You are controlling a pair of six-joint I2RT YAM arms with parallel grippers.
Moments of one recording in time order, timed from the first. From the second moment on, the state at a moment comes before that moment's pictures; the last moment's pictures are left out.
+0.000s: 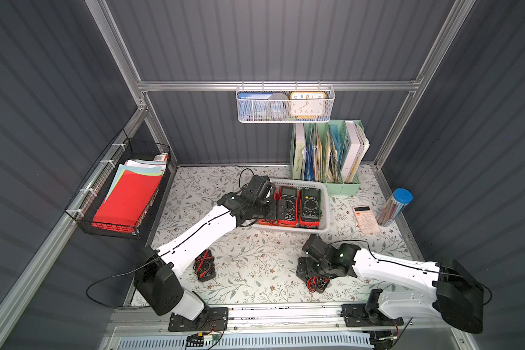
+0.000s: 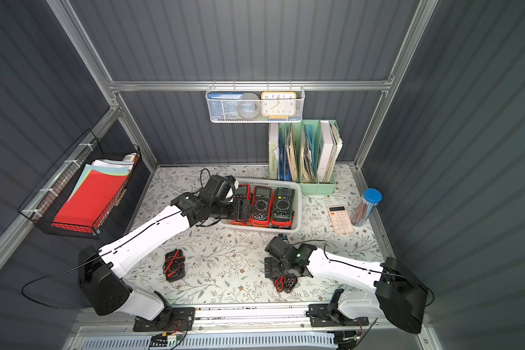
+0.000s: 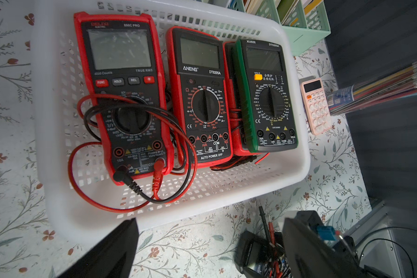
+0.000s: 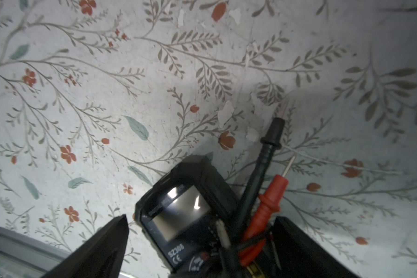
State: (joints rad) left arm -0.66 1.52 1.39 -0.72 0.06 -0.53; right arm 0.96 1.28 0.66 -0.62 0.06 0.86
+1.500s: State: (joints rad) left arm -0.62 1.50 1.31 -0.71 0.07 -0.60; right arm 0.72 1.34 1.10 -0.66 0.07 0.76
